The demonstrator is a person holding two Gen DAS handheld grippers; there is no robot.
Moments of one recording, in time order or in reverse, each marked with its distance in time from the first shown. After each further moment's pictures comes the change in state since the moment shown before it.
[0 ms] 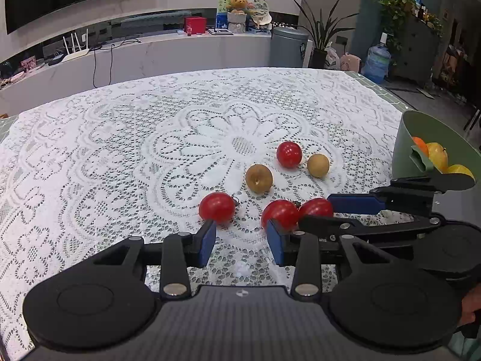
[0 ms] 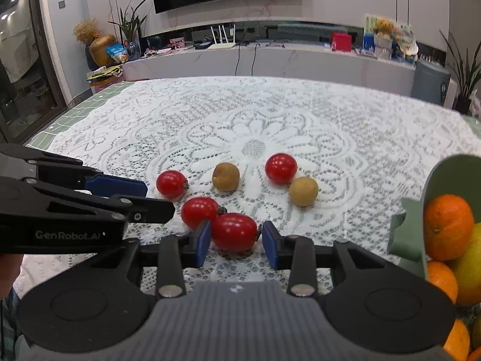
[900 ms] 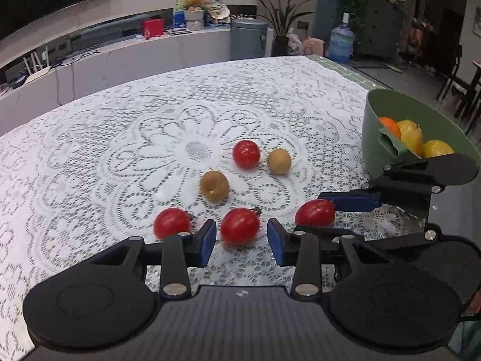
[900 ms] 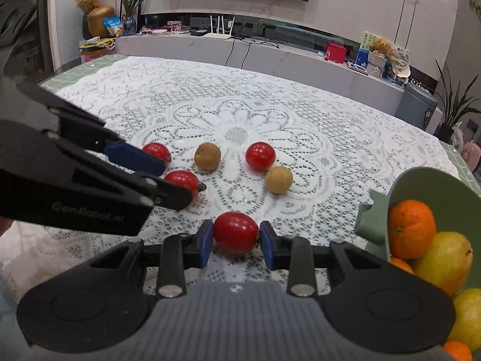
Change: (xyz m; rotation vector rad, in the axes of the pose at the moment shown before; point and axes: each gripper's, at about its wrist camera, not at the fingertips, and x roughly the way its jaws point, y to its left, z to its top) left arm 0.018 -0.026 0.011 0.145 0.028 -0.094; right arm -0.012 0.011 -0.012 -0.183 0.013 -0.144
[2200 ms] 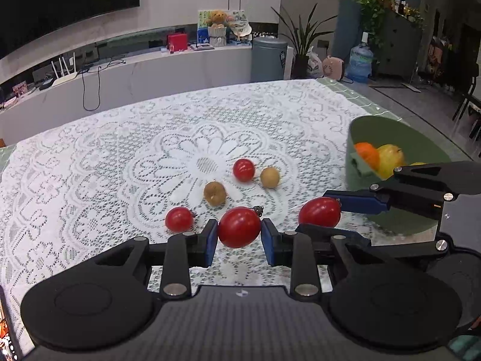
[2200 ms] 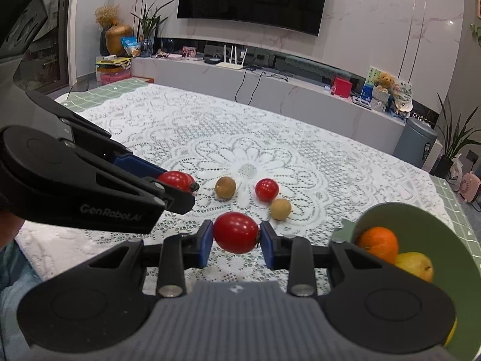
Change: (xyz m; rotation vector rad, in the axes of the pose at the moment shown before) left arm -0.061 -0.030 0.000 -0.069 -0.070 0.082; right arm -0.071 0.009 0.001 -0.048 -0.127 0.018
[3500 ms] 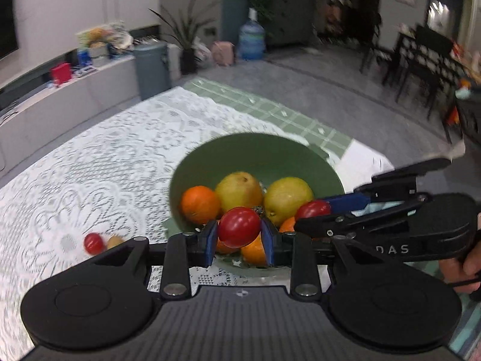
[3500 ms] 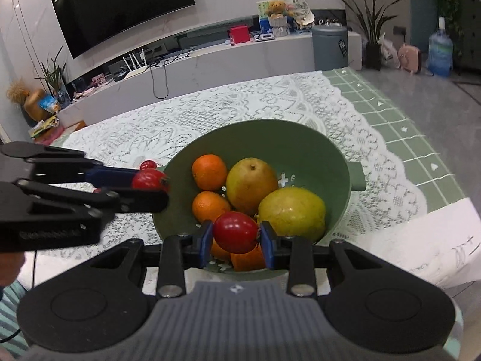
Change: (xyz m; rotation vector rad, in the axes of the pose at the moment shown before) left arm 0.034 -0.132 0.057 0.320 0.064 -0.310; right arm -0.090 -0.149 -0.050 0.524 0.129 -0.088
